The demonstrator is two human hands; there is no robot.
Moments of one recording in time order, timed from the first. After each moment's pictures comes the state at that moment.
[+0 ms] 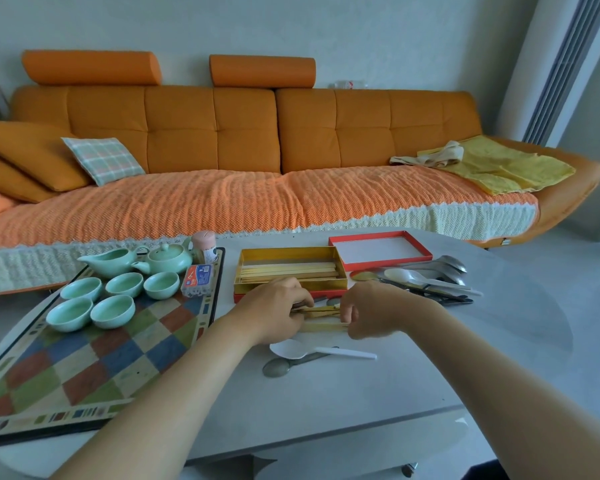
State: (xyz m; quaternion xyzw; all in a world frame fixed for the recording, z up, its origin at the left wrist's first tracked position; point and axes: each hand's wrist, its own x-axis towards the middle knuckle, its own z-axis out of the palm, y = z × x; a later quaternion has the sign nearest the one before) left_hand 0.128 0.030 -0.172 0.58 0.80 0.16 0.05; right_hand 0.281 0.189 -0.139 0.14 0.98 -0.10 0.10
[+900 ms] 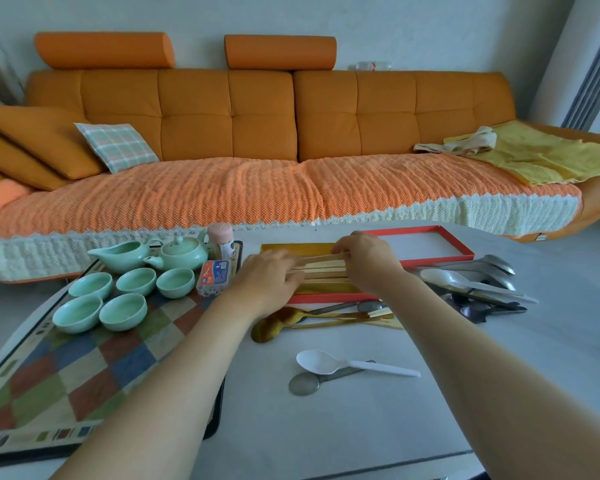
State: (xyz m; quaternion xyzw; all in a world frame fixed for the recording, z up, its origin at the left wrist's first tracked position) left_hand 0.054 0.040 -0.177 0.52 0.83 0.17 -0.07; right_hand 0.171 0.209 -0.157 0.24 0.95 -0.08 -0.17
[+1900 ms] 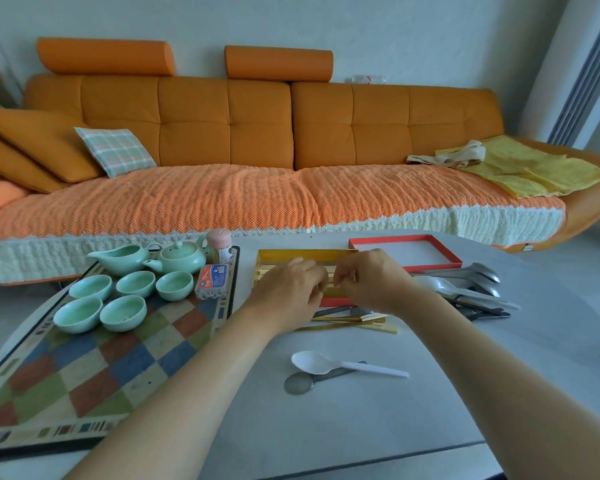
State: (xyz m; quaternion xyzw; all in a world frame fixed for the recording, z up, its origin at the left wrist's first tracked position) left_hand 0.101 0.042 -0.167 0.62 0.74 0.22 -0.16; right_hand 0.220 0.192 -0.139 0.12 0.96 -0.15 -0.18
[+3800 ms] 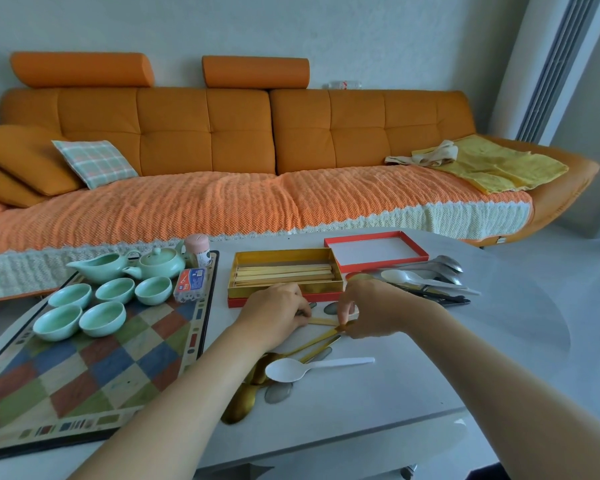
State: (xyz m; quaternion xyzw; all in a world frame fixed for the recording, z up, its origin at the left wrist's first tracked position) left_hand 0.138 0.047 -0.179 0.58 0.80 0.13 -0.05; right_hand 0.283 0.202 -0.144 0.12 0.99 -0.10 0.05
